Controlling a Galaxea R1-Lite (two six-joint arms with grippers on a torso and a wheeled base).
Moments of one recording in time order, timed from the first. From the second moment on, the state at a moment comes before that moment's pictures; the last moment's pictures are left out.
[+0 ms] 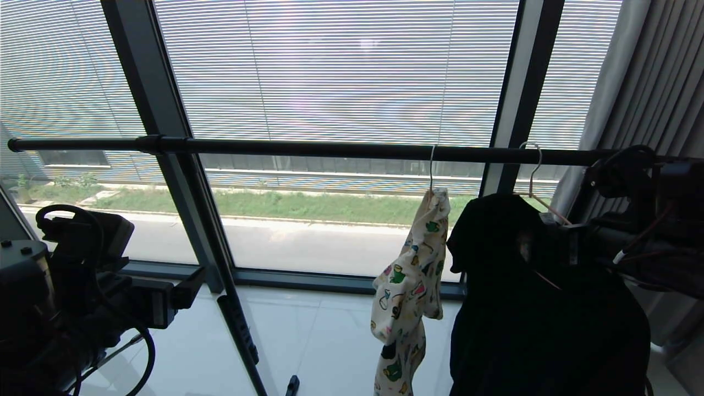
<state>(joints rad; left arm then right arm) -0.24 1.29 -0.33 -0.66 0.30 0.15 0.40 1.47 -0.77 -0.32 -0.18 0.10</state>
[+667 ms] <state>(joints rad) -0.23 1.29 -0.33 -0.66 0.30 0.15 0.40 1.41 -0.76 -0.25 -0.19 0.06</state>
